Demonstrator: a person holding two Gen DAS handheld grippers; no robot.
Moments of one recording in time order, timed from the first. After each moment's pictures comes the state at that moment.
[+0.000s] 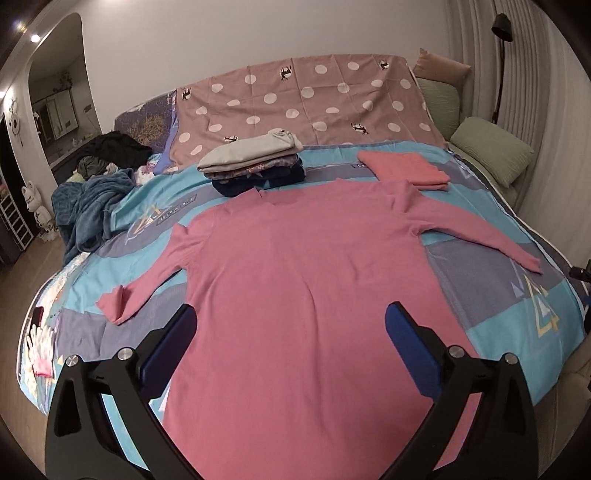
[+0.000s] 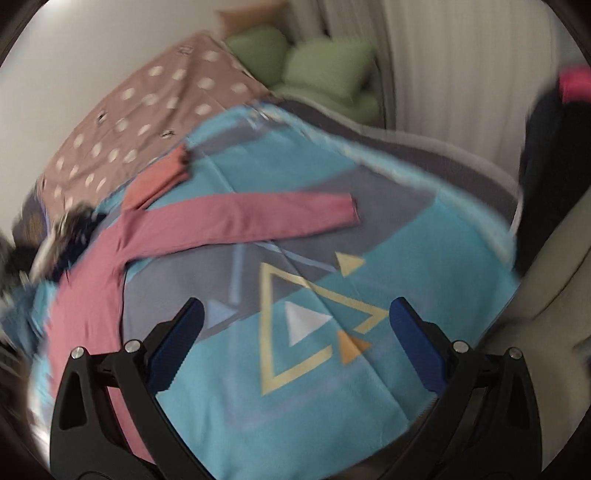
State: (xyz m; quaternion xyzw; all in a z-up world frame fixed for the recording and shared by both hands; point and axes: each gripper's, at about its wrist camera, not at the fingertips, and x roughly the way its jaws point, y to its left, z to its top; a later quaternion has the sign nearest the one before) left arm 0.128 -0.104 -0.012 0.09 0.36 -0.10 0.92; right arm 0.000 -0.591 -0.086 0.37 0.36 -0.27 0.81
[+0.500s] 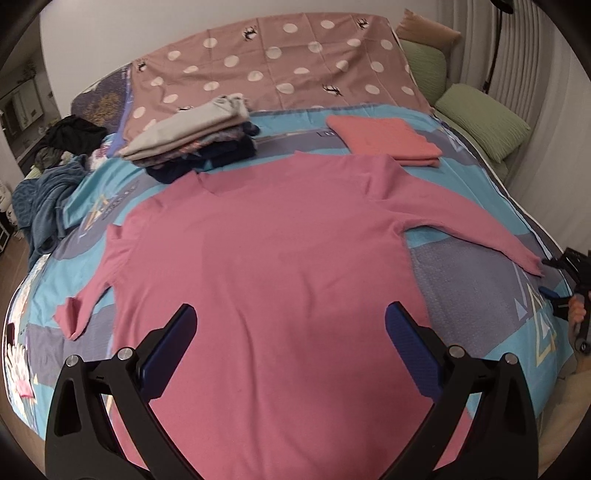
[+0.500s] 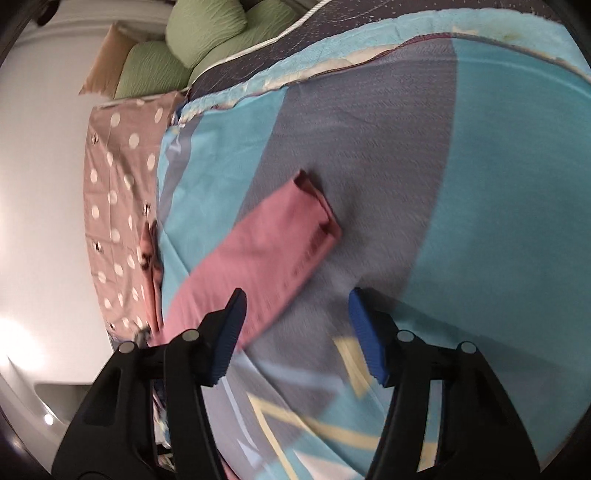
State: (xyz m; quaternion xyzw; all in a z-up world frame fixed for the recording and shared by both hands) left arm 0.209 -0.184 -0.049 0.11 0.43 -0.15 0.88; right arm 0.050 -0.713 -0.206 0.66 0.29 -0.23 0.66
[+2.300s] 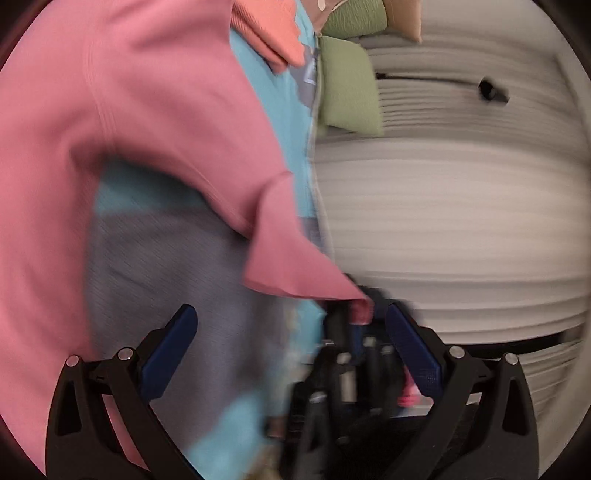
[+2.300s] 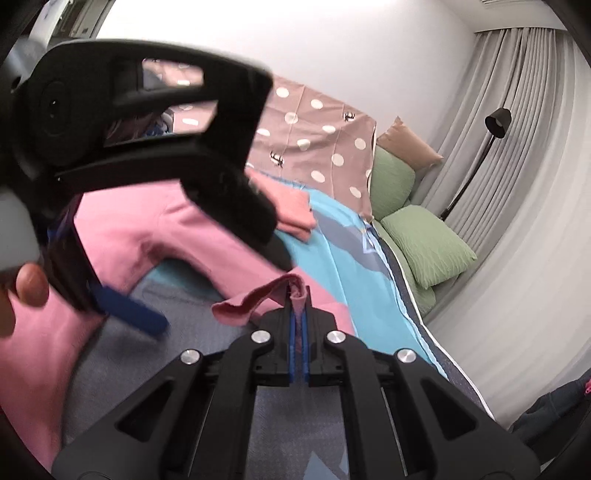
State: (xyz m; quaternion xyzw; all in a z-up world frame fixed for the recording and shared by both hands) left arm 0.308 -0.314 -0.161 -0.32 0.65 -0.46 0.51; right arm 0.194 -0.418 -0.101 -0.18 0.26 -0.19 0.93
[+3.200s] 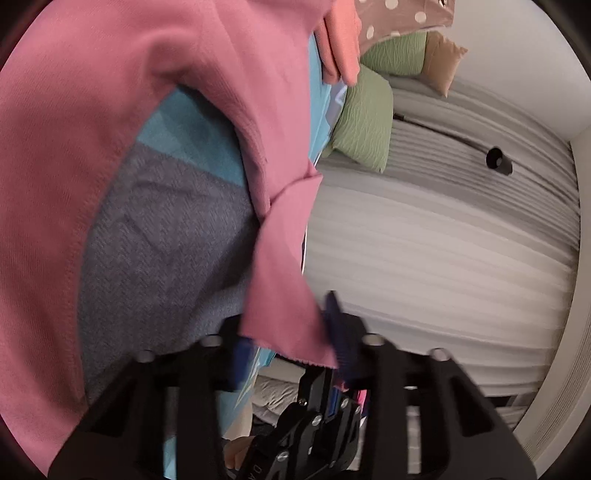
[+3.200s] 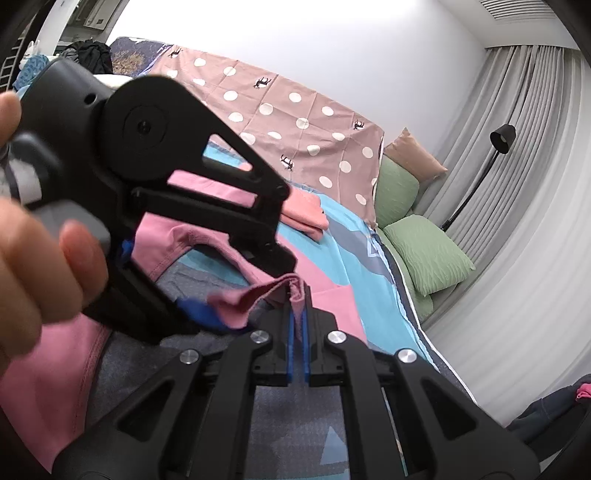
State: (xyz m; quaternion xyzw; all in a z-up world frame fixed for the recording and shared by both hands) left arm 0.303 -0.307 -0.190 -0.42 0.67 -0.39 0.47; right arm 0.171 -0.386 -0.112 -0.22 0.27 -0.19 0.92
